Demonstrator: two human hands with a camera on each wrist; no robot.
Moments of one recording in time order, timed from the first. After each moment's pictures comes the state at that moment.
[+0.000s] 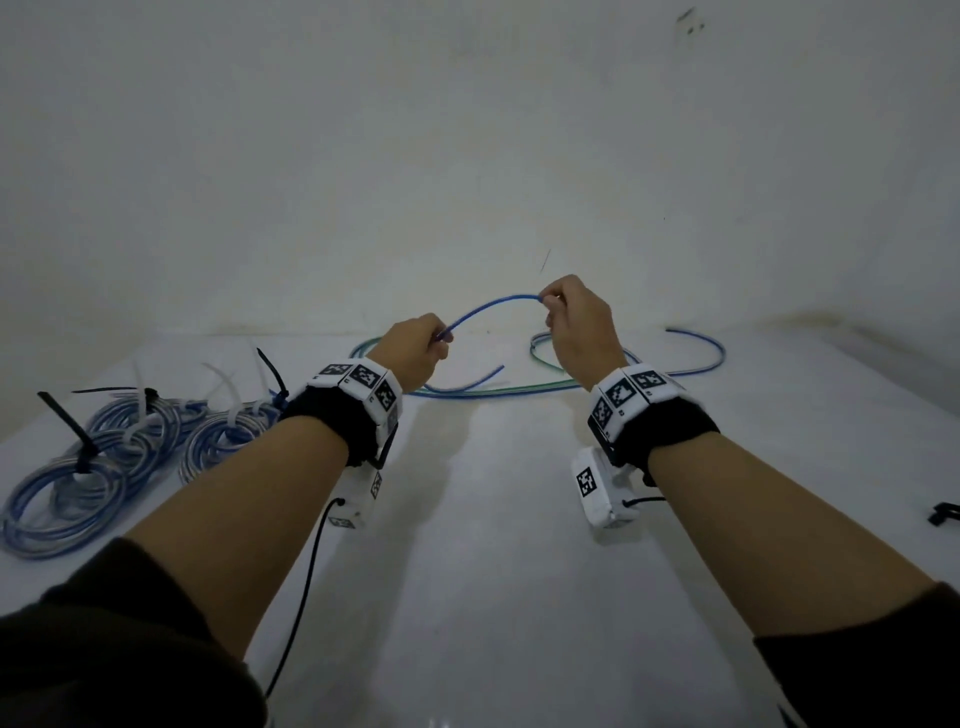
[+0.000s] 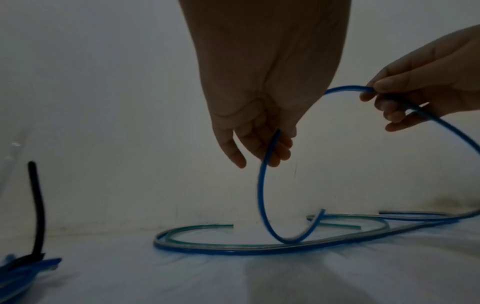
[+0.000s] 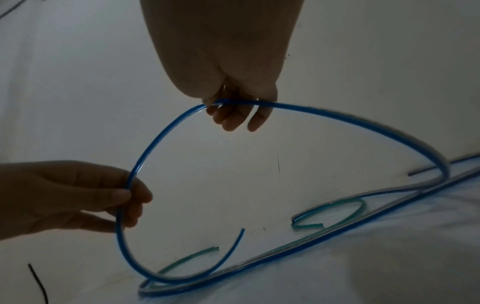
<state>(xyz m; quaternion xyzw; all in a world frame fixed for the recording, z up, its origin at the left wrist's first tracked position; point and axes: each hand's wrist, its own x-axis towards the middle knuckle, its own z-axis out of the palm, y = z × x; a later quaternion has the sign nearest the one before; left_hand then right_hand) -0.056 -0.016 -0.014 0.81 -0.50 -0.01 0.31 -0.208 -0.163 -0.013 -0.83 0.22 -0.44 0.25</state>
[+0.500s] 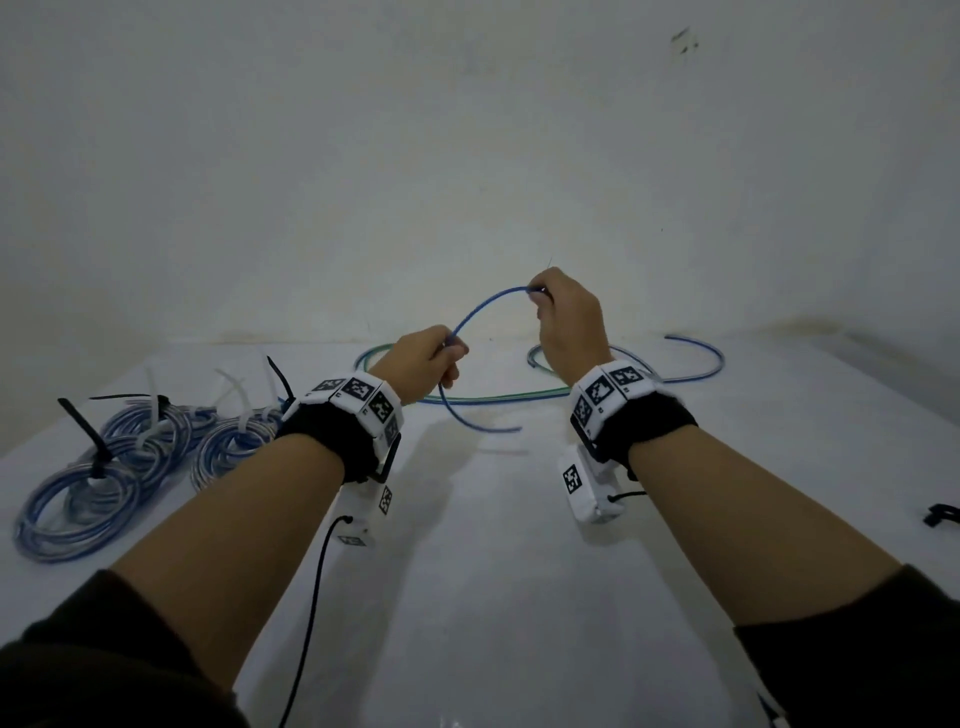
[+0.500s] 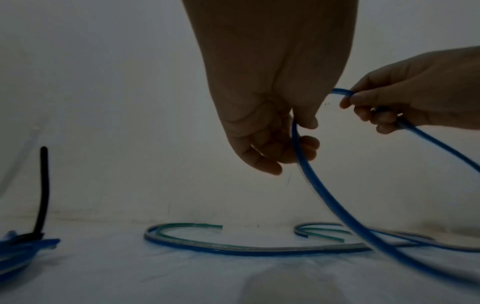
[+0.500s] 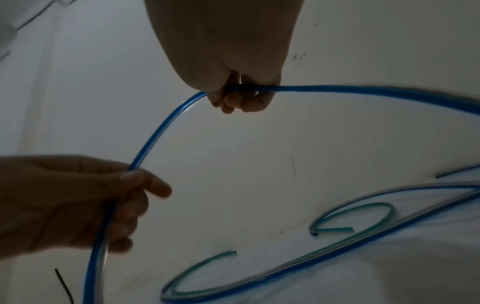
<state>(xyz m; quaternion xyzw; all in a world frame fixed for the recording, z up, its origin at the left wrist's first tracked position) -0.071 -0.004 -0.011 0.75 -0.52 -0.08 0.39 -0.197 -0.143 0.001 -0.82 0.17 -0.51 0.18</state>
